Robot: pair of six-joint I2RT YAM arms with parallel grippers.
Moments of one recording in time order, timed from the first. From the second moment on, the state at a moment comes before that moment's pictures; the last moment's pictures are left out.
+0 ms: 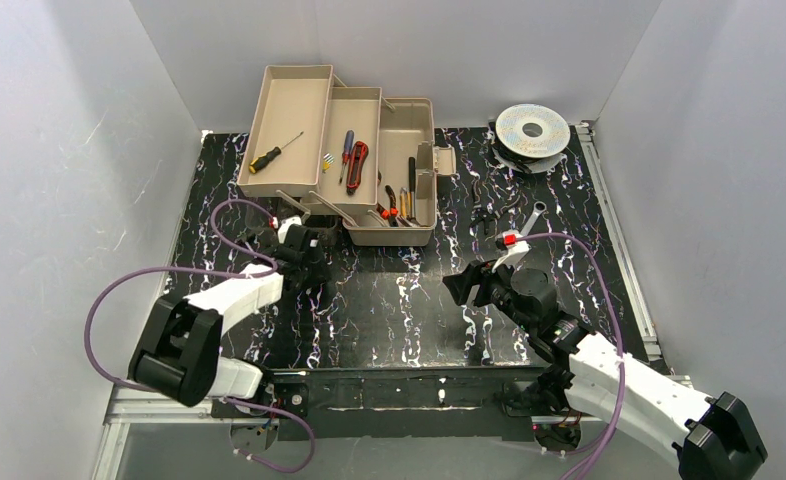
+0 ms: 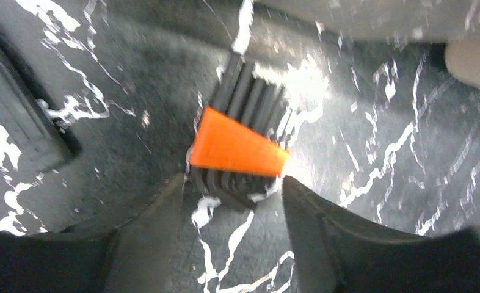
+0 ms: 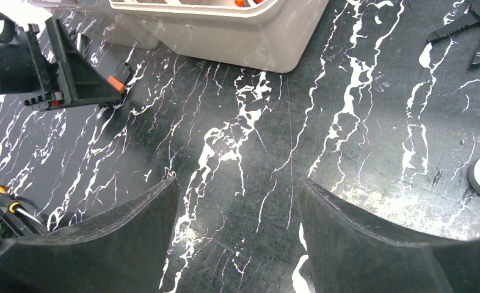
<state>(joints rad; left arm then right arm) -0.39 1.38 0.64 -0.29 -0.27 -0.62 0.74 0.70 0.28 0.15 0.09 0.47</state>
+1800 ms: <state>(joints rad) -0.43 1.48 0.73 -0.31 -0.32 -0.46 0.74 0.69 0.26 0.17 0.11 0.47</state>
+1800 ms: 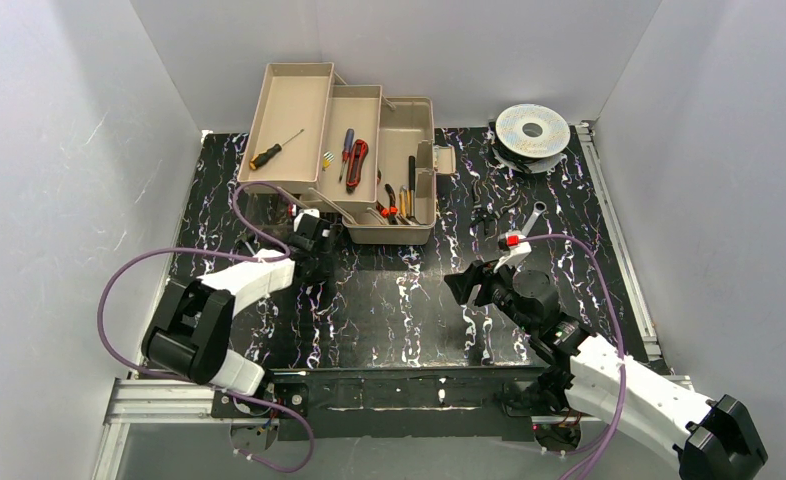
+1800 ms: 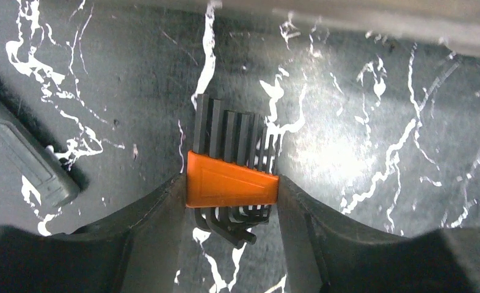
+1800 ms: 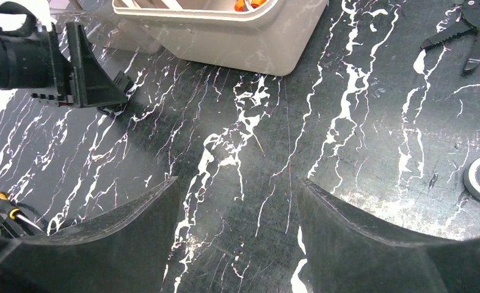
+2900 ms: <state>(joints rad) -0.40 1.32 1.62 -0.78 -0.25 -0.26 0.74 0.74 0.26 0.18 0.10 0.47</state>
